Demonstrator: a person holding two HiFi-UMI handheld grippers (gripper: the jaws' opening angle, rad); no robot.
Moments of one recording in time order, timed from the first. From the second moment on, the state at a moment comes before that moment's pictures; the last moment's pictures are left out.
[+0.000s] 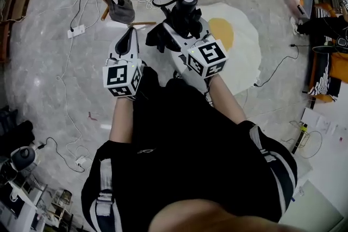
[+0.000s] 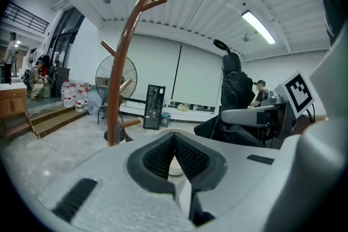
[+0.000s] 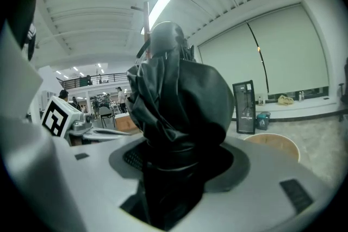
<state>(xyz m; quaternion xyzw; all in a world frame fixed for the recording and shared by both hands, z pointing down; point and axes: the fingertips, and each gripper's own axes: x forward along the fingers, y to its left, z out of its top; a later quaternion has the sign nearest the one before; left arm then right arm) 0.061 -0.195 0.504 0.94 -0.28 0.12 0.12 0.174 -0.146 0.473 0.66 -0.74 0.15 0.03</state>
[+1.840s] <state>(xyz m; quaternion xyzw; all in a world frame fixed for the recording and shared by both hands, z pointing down) 0.164 -0.080 0.396 0.98 -0.21 0.03 0.02 0.272 -0.001 0.422 0.74 -0.66 0.09 -0.01</state>
